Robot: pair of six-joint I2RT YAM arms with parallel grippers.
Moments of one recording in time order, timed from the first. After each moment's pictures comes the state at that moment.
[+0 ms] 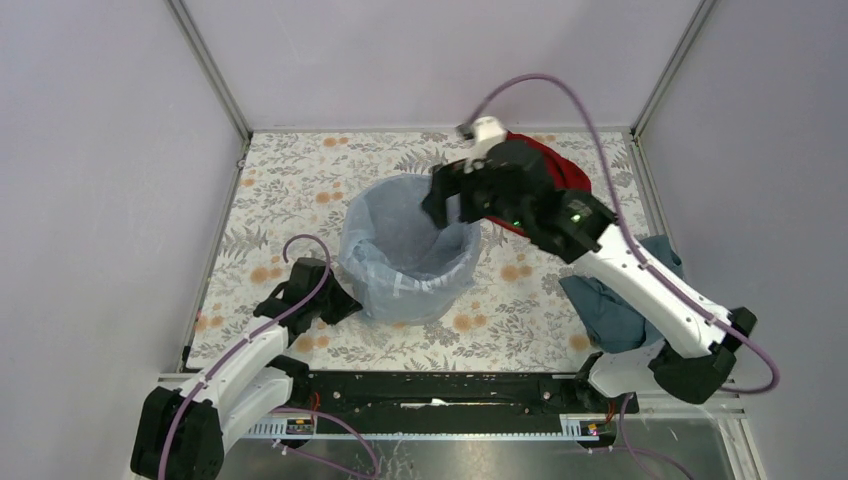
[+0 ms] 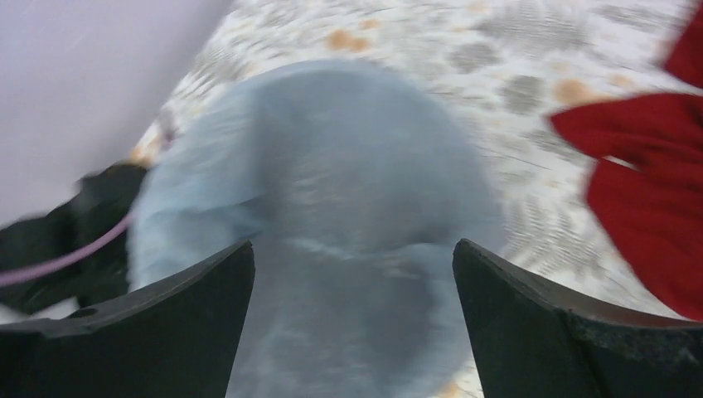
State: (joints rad) left arm -0.32 0.87 0.33 -0.36 0.12 -0.96; right arm 0.76 1.33 1.55 -0.67 0.12 0.36
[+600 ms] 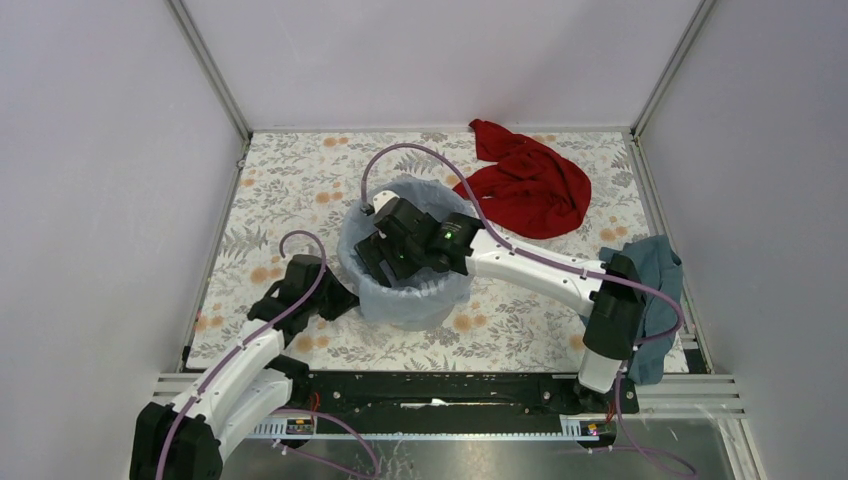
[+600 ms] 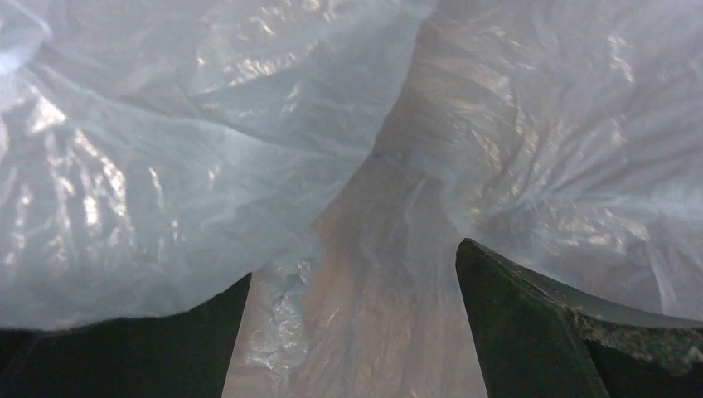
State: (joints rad) left arm -0.32 0.80 0.37 -0.41 0.12 -0.95; right arm 1.09 1.77 1.62 -0.73 0.13 0.33
